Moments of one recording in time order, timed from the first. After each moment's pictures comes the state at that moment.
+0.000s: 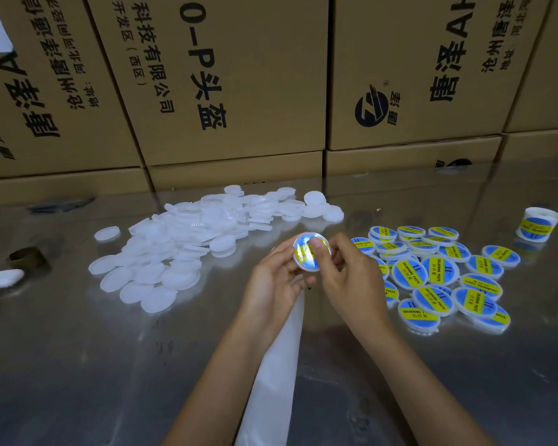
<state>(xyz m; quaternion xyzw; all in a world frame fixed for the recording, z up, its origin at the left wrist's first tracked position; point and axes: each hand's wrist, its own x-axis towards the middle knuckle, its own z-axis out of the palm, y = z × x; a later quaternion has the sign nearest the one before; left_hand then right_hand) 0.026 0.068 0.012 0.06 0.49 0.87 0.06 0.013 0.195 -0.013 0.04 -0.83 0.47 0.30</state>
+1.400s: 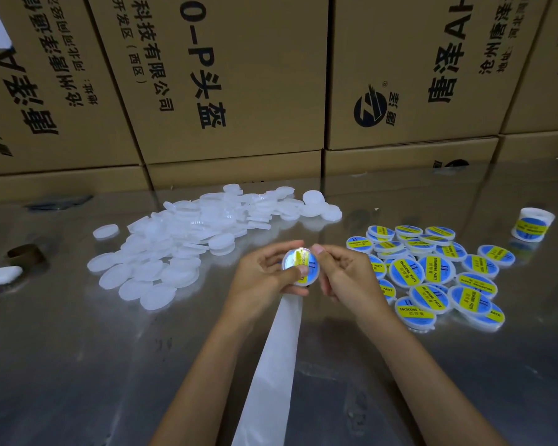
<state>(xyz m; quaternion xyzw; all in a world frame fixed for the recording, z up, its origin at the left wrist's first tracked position) 0.025 0.047 0.009 0.09 0.67 0.74 -0.02 0.012 0.200 -0.006 0.07 -0.72 0.68 0.12</state>
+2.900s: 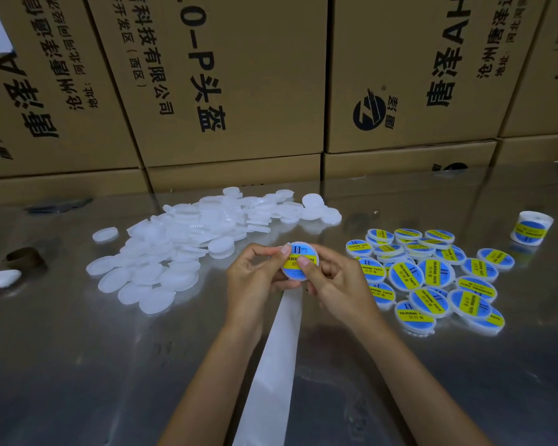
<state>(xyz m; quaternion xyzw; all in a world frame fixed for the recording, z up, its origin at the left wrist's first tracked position) 0.027 0.053 0.007 -0.01 0.58 0.81 -0.09 0.018 0.189 -0.009 0.19 -0.70 0.68 0.14</state>
